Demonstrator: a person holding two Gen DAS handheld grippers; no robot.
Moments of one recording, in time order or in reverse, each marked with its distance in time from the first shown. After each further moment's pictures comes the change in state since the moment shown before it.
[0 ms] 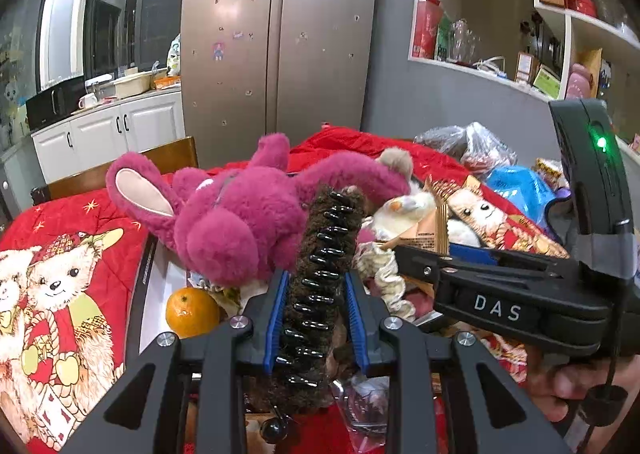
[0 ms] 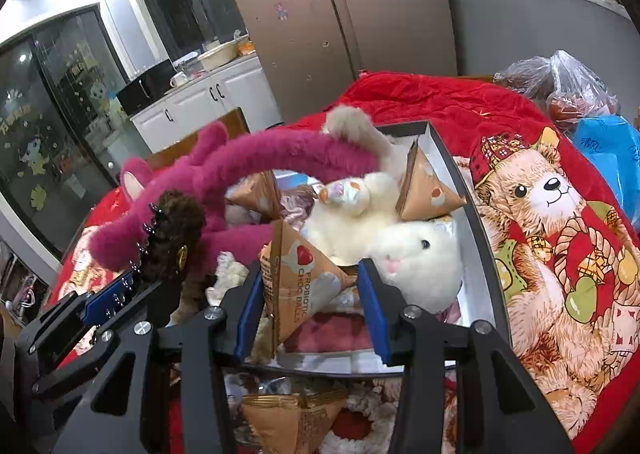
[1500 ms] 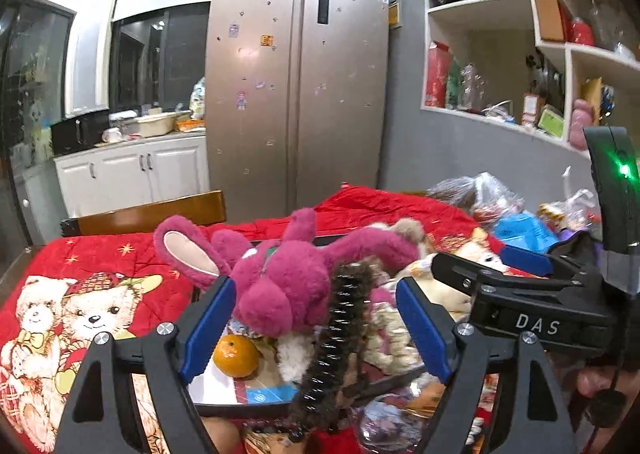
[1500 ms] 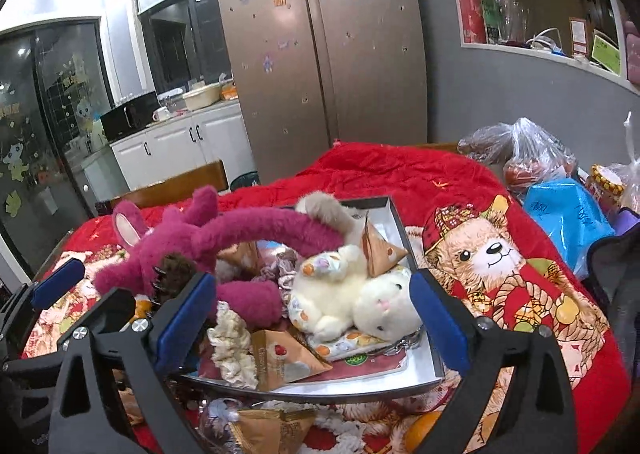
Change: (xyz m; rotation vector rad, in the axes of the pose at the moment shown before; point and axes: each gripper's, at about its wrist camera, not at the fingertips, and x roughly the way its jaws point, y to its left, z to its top) left arm -0.049 0.007 0.021 -0.032 -0.173 0.043; right arm -0.061 0.018 0.014 -0.045 -0.218 -0.124
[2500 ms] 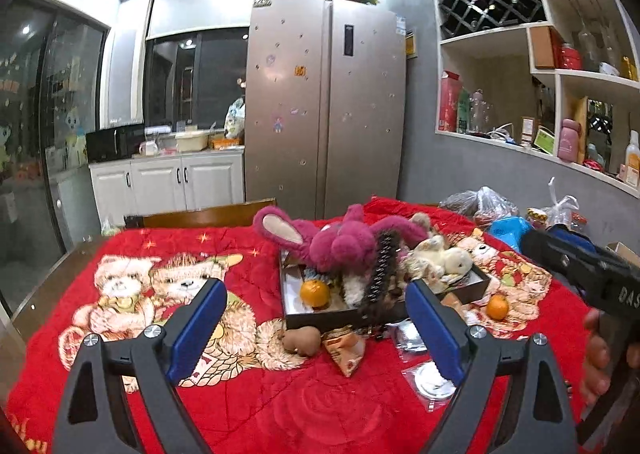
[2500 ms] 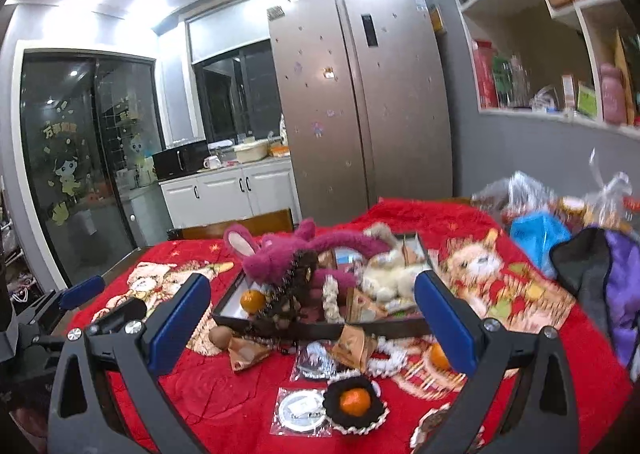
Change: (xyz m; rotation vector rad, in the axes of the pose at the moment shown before) left arm -0.128 0.043 -0.048 -0.024 -0.078 0.087; right arm -0.160 0.044 -0.062 -0.041 -0.198 0.113
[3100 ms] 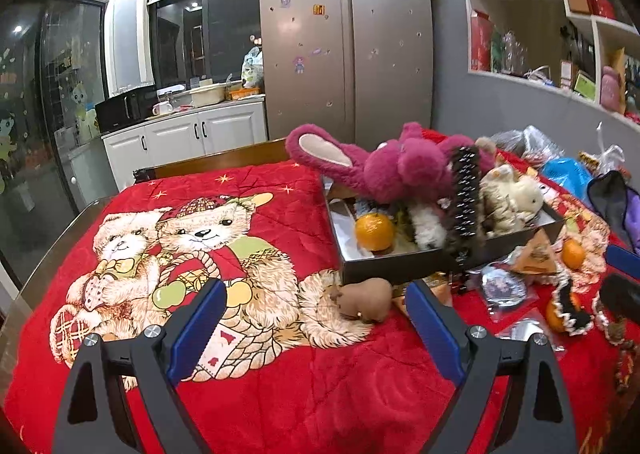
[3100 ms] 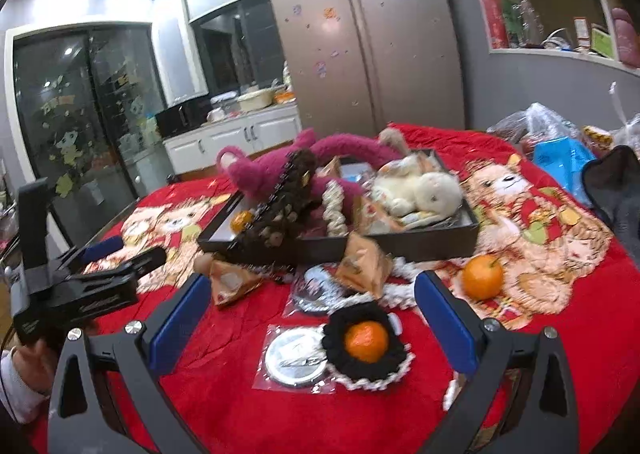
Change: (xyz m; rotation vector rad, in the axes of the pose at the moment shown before) left arm 0.073 0.028 -0.038 0.052 0.190 0.109; right arm 0.048 -0.006 -0.063 0.002 0.179 0.071
